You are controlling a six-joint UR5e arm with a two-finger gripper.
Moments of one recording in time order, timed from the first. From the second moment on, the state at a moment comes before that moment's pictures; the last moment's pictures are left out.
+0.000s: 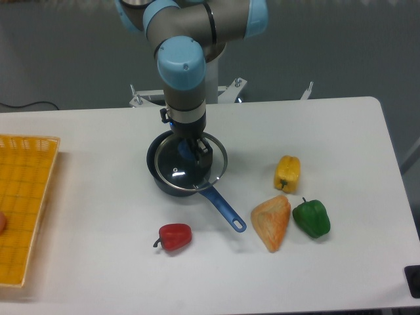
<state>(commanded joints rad) 2.37 -1.68 -1.79 -1.21 1.55 1.28</state>
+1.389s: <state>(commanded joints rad) 2.49 -1.71 -1.78 -1.20 1.56 1.46</state>
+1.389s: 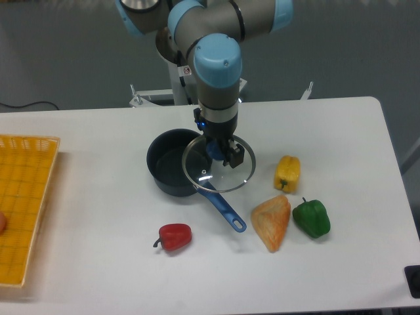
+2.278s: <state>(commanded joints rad) 2.73 -1.72 -1.77 -1.20 1.57 1.81</state>
